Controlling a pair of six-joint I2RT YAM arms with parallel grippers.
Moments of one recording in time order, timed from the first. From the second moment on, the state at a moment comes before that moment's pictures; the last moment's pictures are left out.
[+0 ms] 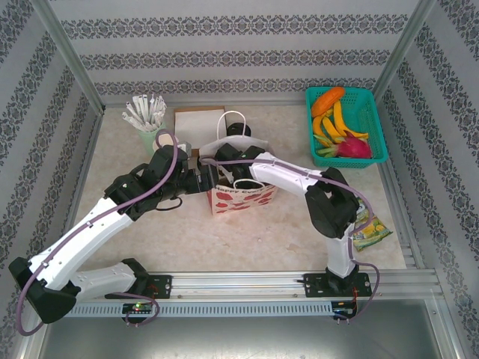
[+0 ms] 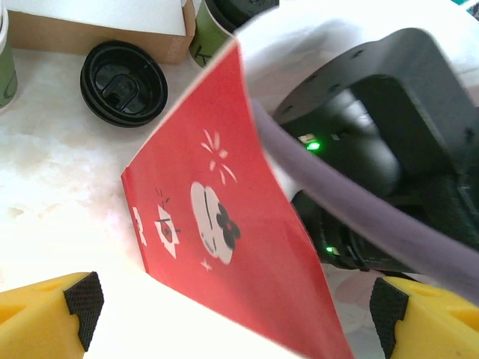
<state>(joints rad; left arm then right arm) -0.67 1.09 1.17 -0.82 -0.08 -0.75 0.79 1.96 1.56 -1.00 -0.05 0.19</state>
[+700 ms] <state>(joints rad) -0.65 0.88 1.09 -0.80 -0.34 -0.80 0.76 1.79 1.72 -1.13 -0.17 0.03</state>
